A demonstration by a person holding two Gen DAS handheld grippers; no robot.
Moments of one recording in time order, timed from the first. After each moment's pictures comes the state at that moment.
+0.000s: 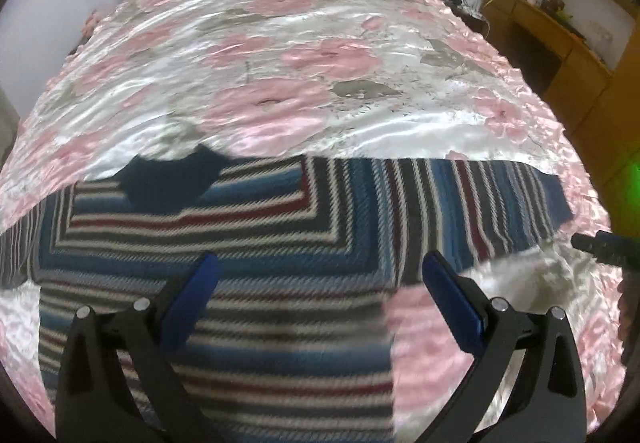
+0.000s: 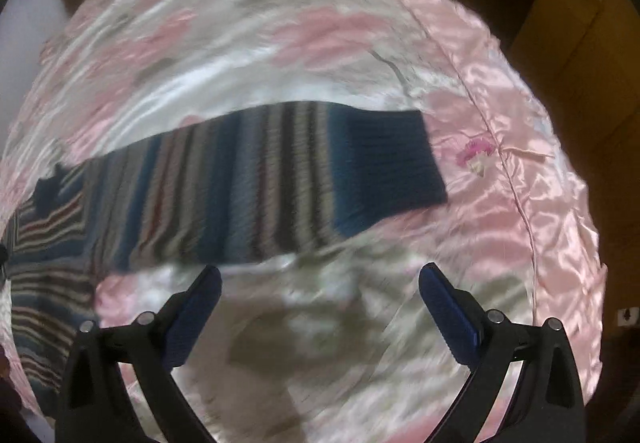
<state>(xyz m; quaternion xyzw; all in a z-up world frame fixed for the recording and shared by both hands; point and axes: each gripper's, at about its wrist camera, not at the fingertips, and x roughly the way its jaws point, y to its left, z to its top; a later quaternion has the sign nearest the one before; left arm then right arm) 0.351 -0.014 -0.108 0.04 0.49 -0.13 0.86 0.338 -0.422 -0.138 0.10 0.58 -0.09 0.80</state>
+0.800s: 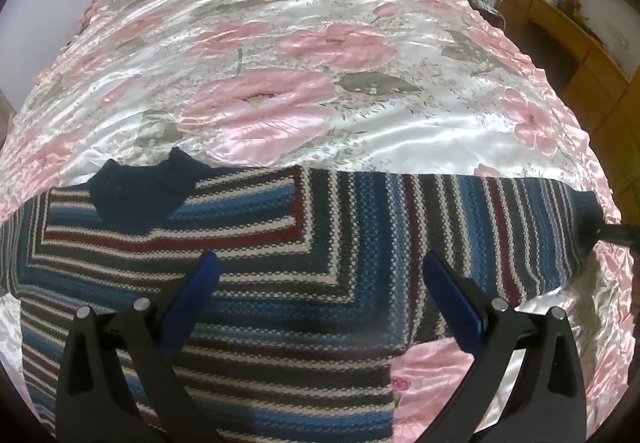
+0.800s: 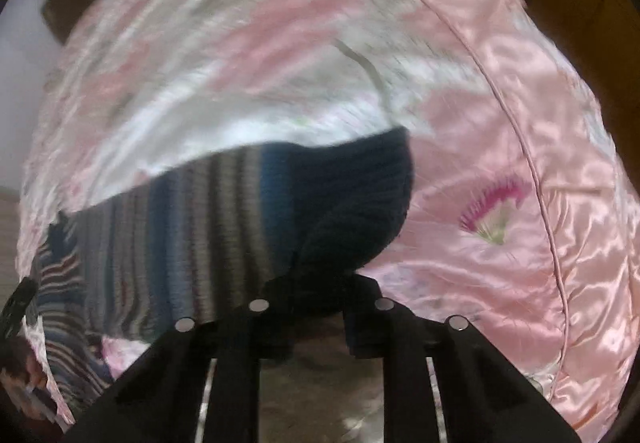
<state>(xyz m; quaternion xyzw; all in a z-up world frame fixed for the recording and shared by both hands) 0.391 -0.010 -0.141 0.03 0.51 -0.11 0.85 0.402 -0.491 -0.174 0.17 0.59 -0.04 0.79</state>
